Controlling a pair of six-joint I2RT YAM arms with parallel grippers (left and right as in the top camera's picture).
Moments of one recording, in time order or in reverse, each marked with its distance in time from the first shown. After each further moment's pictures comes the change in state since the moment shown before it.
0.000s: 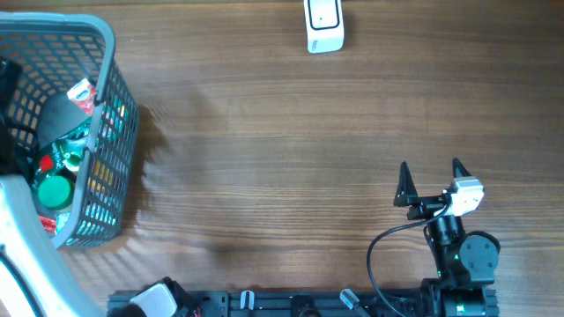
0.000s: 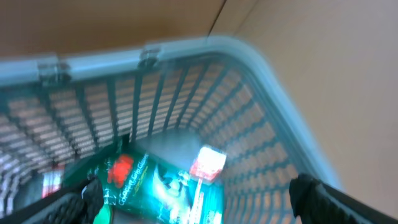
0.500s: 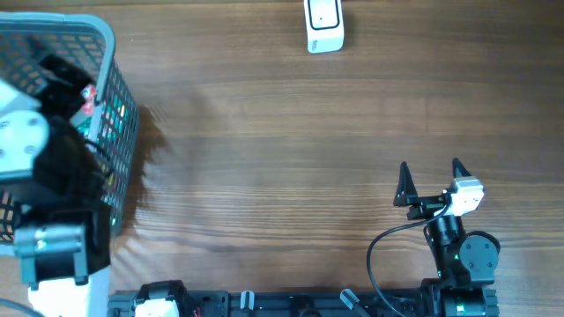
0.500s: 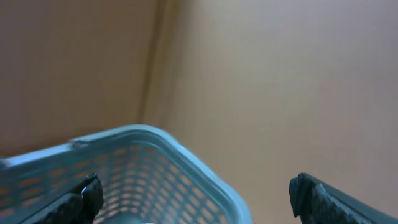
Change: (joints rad) left arm -0.415 -0.452 -0.528 0.716 -0.367 0.269; right arm 0.000 0.000 0.000 0.000 0.000 0.000
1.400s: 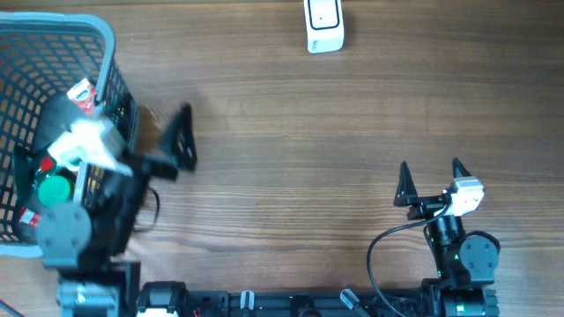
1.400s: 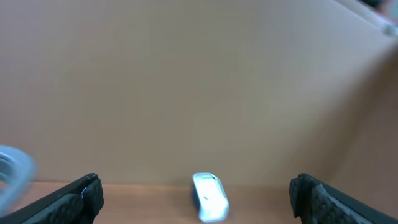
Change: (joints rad) left arm -0.119 -0.307 -0.375 0.220 0.811 0.023; right arm 0.000 0.000 0.000 0.000 0.000 0.000
